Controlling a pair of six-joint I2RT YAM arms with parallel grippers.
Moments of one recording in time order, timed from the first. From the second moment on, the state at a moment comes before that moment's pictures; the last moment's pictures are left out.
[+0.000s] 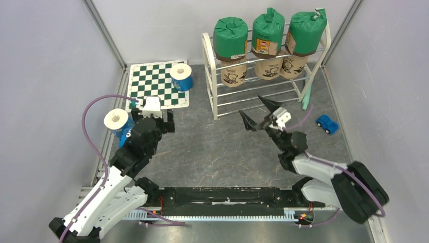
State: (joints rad) left arm -0.58 0.65 0.73 -0.36 -0.60 -0.07; right arm 0.55 1.23 0.34 1.38 -0.12 -0.12
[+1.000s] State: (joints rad) left arm -0.40 0.83 0.77 -0.46 -0.56 -0.20; right arm 0.56 0.40 0.02 0.43 0.20 0.15
